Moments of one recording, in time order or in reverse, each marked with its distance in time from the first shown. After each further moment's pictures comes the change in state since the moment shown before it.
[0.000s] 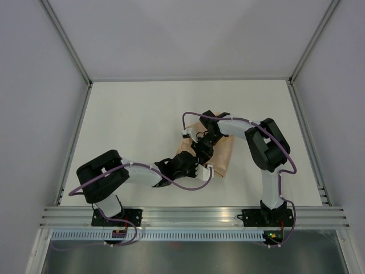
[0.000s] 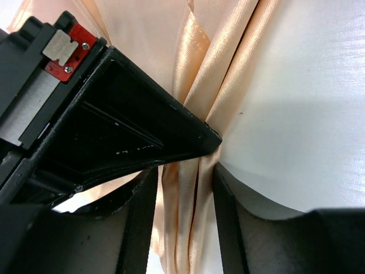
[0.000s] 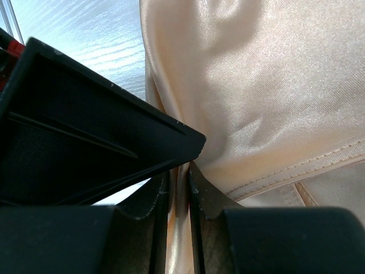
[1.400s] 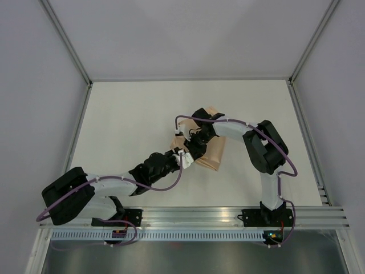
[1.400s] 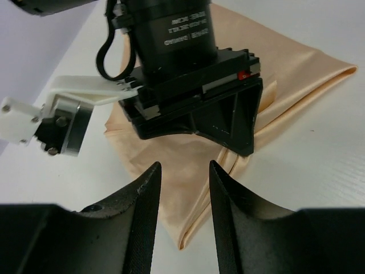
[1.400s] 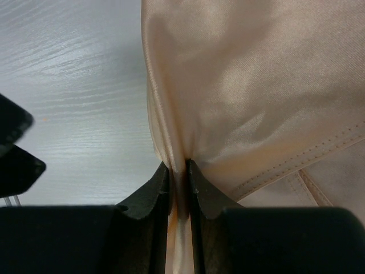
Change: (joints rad) left arm 0.100 -0.385 -0.322 0.359 -0.059 -0.319; right arm 0.069 -0.014 0.036 0.150 0.136 0.050
